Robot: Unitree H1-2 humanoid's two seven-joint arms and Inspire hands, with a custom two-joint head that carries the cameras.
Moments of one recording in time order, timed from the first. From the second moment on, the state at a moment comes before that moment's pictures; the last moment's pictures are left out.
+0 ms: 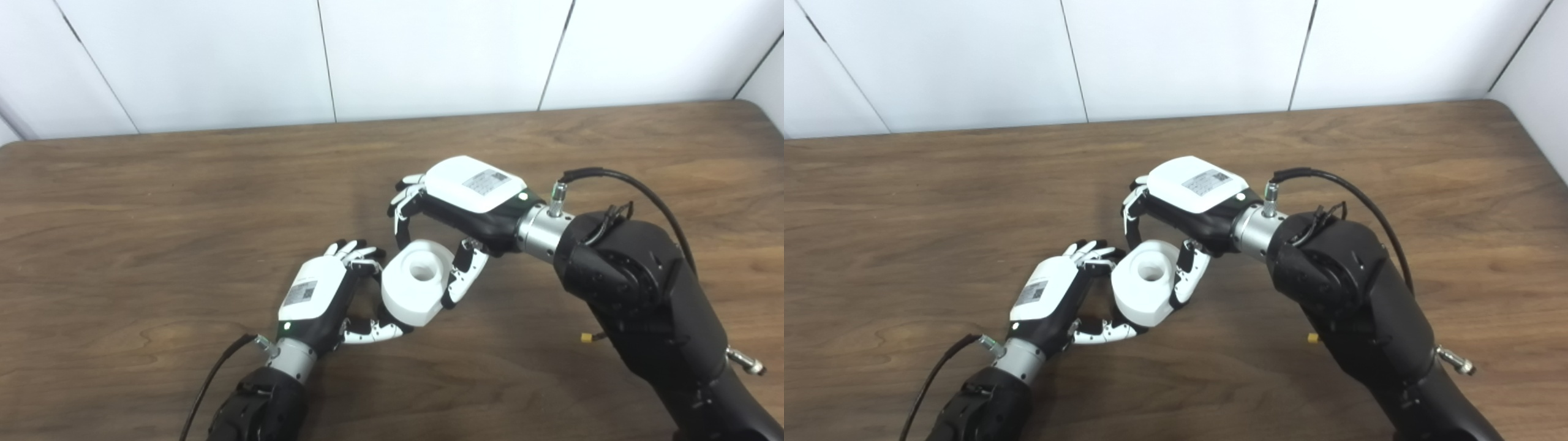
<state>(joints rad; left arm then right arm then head) 0.00 0.18 -0.44 -0.24 0.82 0.17 -0.14 -0.44 -0.33 0.37 -0.58 -0.86 0.22 0.90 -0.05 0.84</state>
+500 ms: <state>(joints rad) 0.00 0.18 -0.44 -0.24 0.82 0.17 -0.14 -0.44 -0.33 0.37 -0.57 -0.86 0.21 0.88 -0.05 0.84</state>
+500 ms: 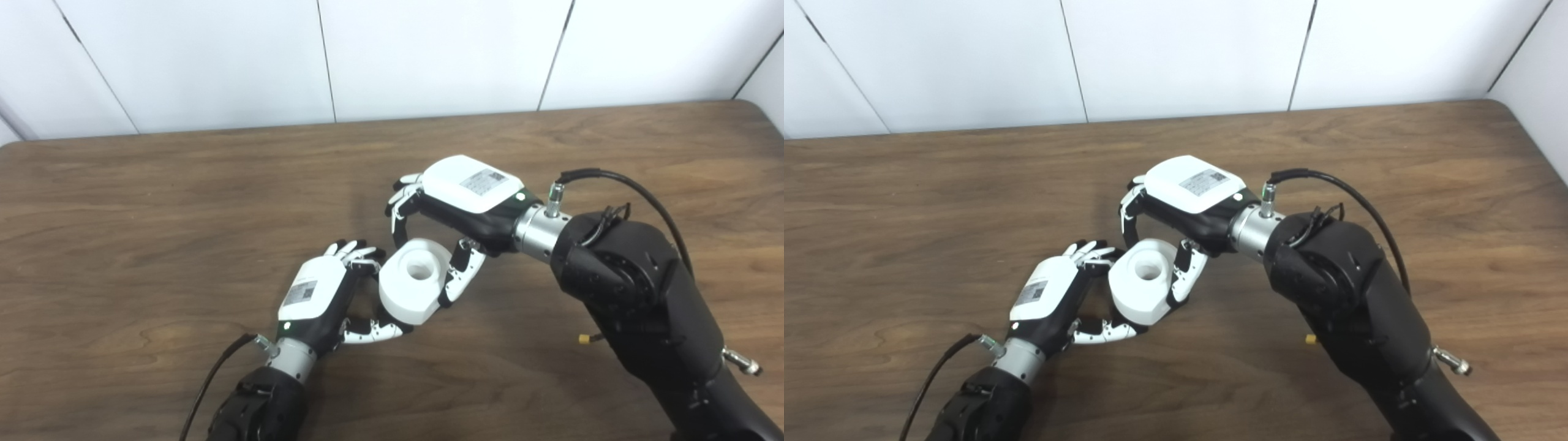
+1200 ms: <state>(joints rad) 0.00 0.18 -0.44 -0.24 0.82 0.17 -0.14 -0.44 -0.34 0.37 -0.57 -0.85 0.23 0.95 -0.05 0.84</state>
